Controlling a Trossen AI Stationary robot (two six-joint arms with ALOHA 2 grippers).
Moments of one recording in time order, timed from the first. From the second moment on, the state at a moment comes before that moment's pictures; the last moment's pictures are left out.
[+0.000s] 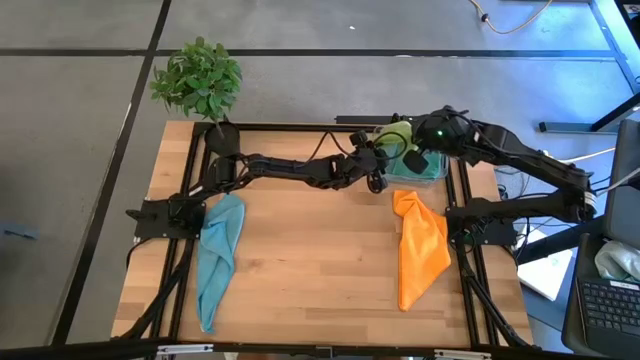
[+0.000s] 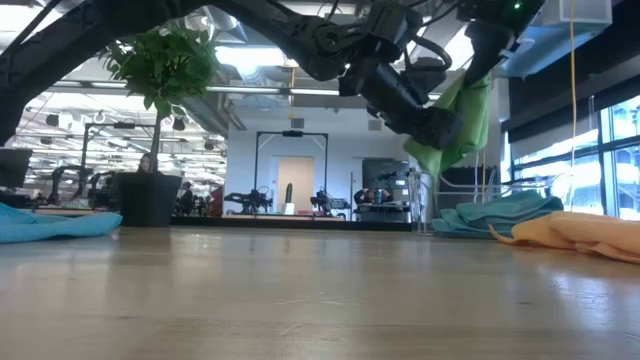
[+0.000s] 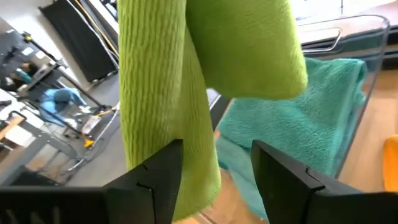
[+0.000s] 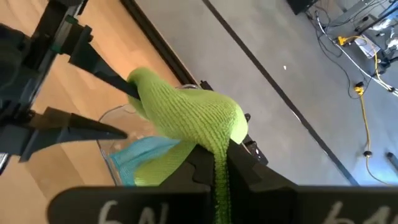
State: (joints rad) left arm 0.16 2.31 1.87 0.11 -0.59 0.35; right arm -0.43 1.03 1.15 -0.92 0.43 -0.06
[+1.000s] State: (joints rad) left arm 0.19 2.31 1.87 0.15 -0.53 0.38; right arm -0.43 1.03 1.10 -1.04 0.21 -0.09
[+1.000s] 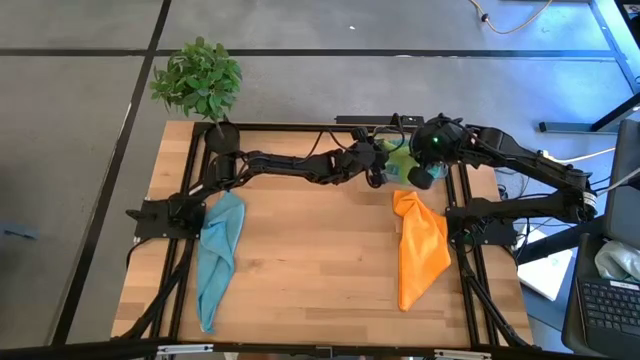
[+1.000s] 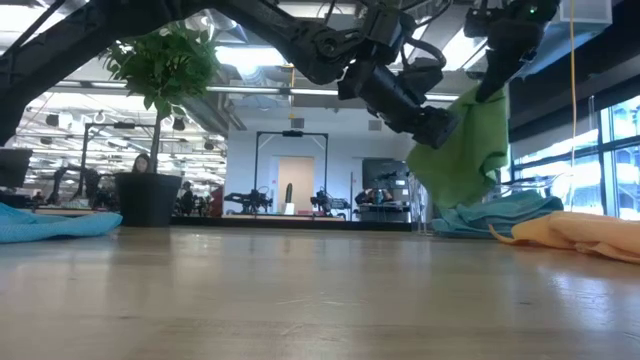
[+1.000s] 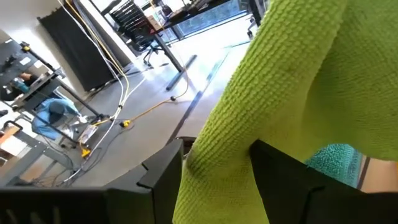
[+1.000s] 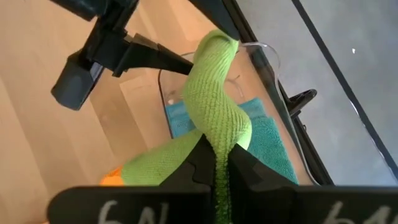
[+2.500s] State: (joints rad) left arm 0.27 2.18 1.87 -0.09 -0.13 0.52; right arm -0.45 0.99 1.10 -1.16 0.30 -0.12
